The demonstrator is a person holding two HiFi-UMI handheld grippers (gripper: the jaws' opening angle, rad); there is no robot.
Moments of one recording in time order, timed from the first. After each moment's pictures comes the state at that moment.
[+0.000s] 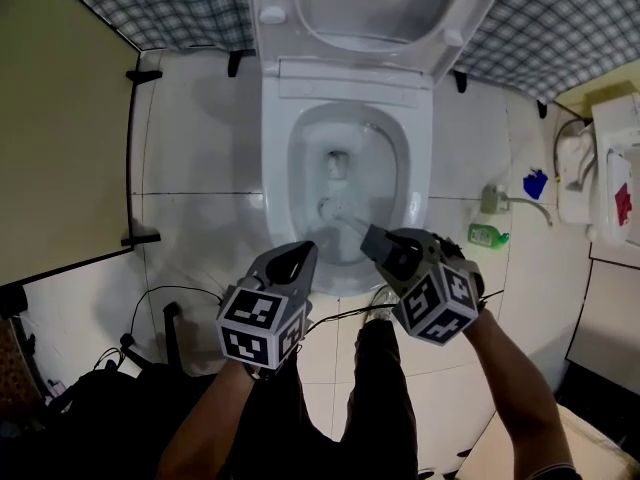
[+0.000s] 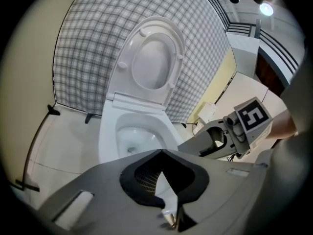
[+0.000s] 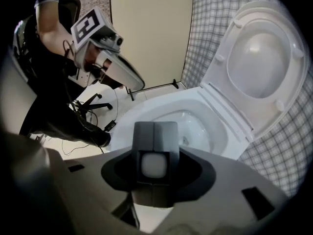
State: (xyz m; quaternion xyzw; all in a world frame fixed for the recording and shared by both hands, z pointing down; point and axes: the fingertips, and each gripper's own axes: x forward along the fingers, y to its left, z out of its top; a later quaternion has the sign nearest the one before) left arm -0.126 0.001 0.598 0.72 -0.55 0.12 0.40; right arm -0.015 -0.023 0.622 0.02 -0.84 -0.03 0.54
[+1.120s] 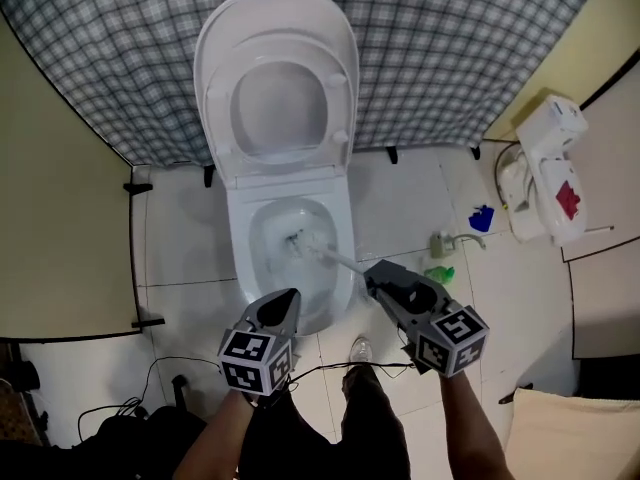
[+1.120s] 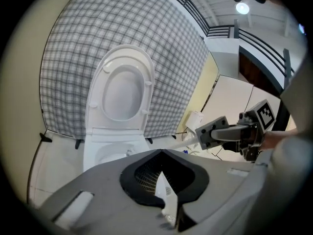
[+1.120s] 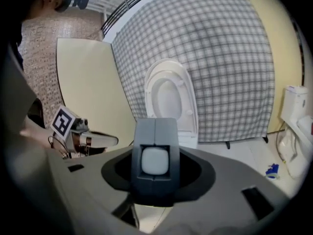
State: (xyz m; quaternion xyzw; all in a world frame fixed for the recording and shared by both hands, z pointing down) left arm -0.065 -0.022 0.449 0.77 -0.54 0.11 0.32; right arm 0.092 -0.066 0.411 0.33 -0.89 0.21 0.22
